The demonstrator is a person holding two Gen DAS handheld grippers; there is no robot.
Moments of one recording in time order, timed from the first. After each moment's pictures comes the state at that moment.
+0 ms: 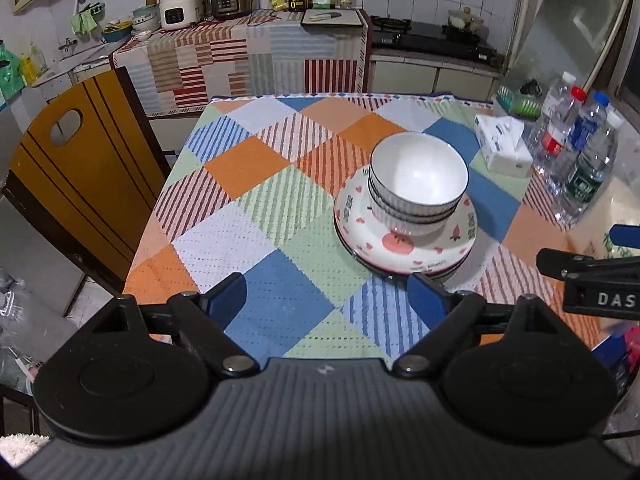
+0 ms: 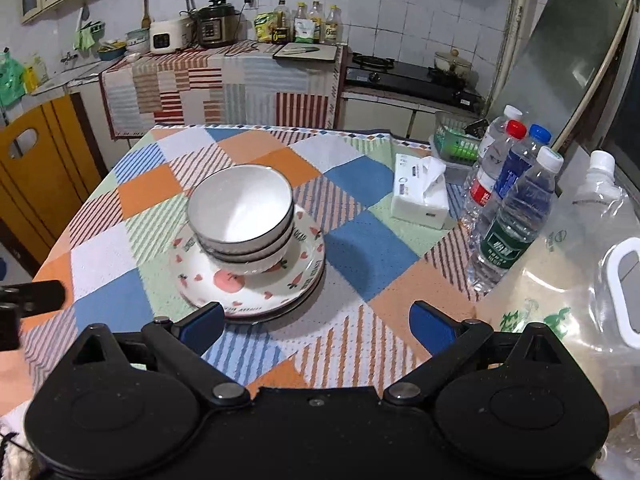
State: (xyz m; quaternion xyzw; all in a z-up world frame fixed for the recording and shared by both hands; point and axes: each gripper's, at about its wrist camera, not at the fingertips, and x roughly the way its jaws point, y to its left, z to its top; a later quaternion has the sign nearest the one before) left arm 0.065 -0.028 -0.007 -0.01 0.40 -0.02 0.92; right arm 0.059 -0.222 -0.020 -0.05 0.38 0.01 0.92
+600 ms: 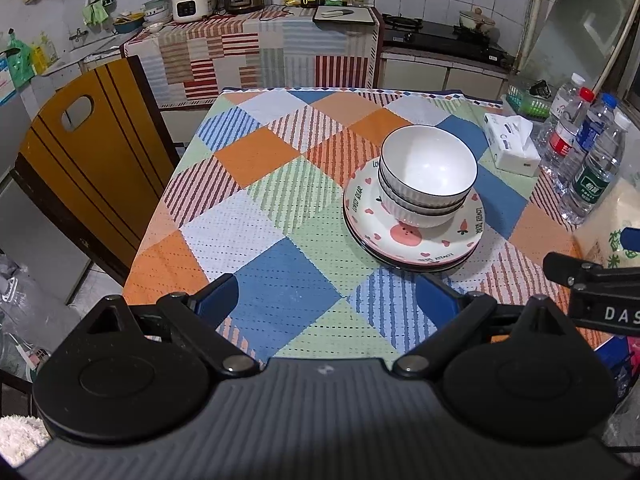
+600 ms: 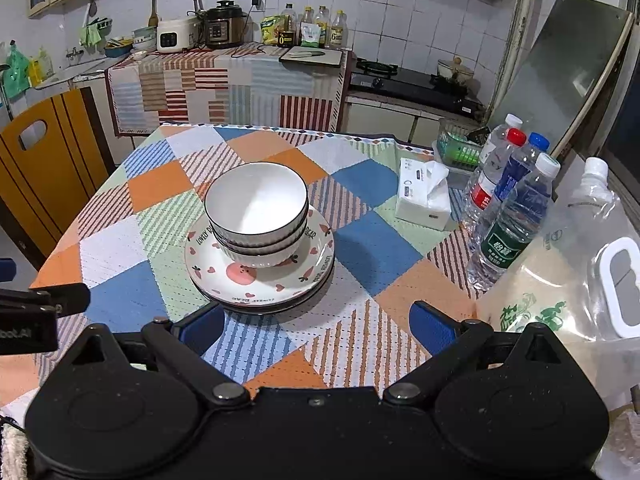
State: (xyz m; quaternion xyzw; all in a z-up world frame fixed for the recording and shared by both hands) left arm 0.055 -0.021 -0.012 -0.02 0.40 0.00 0.92; right arm 0.041 -0.206 -0.018 -0.07 0.37 0.01 0.93
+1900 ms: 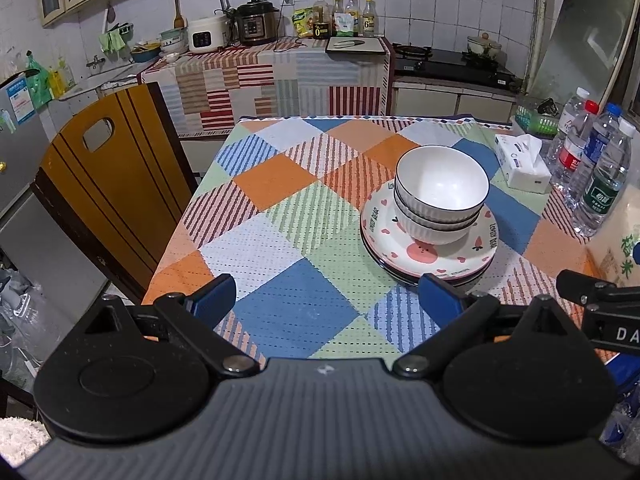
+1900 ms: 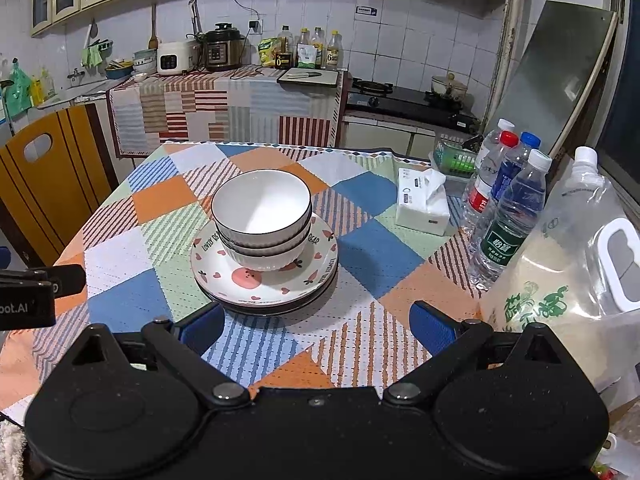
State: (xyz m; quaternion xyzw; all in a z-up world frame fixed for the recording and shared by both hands) left arm 0.035 -0.020 -0.015 0.00 0.35 0.02 0.94; right arm 0.015 -0.202 -0.029 -0.06 0.34 0.01 0.94
